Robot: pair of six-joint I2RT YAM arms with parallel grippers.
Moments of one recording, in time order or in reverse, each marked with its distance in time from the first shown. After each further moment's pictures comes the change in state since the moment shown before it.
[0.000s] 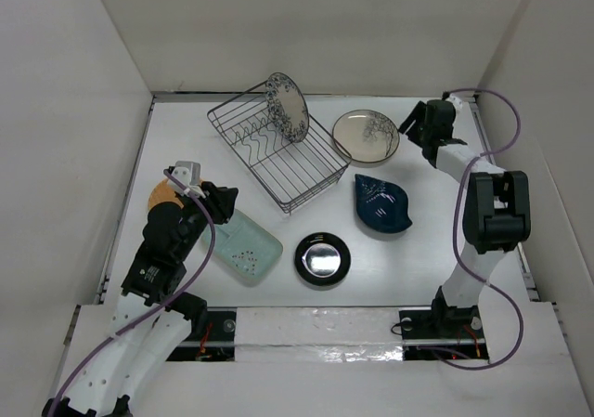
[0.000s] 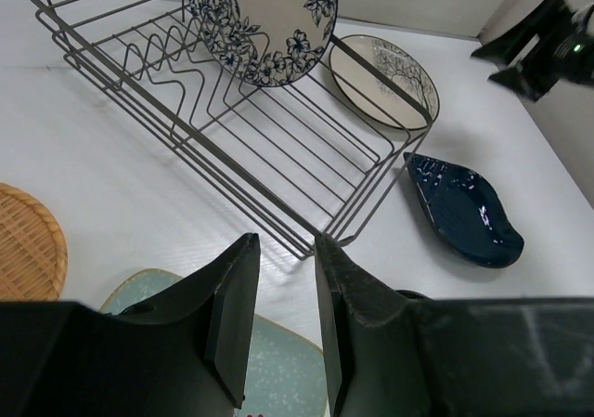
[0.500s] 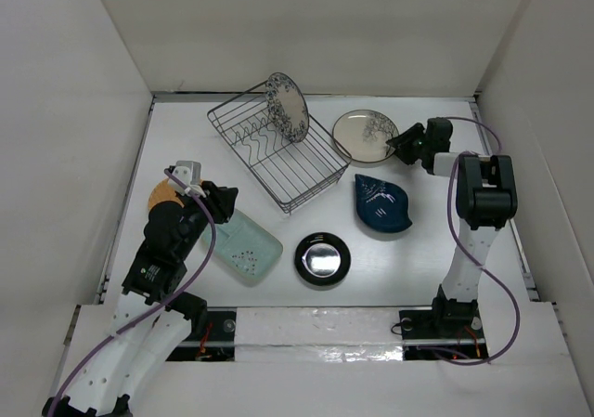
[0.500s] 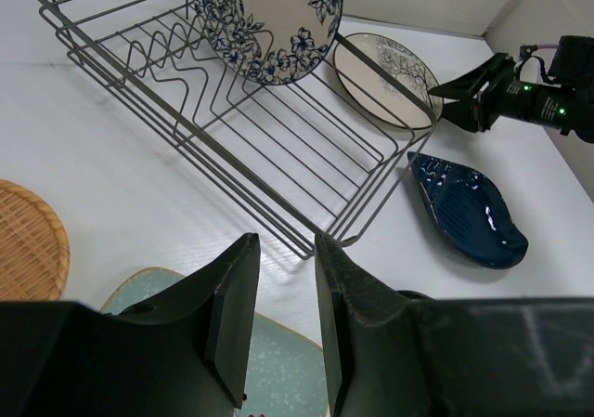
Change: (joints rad) left arm 0.000 0.010 0.000 0.000 -0.007 0.000; right arm -0.092 0.269 -0.040 0.153 -0.428 0.327
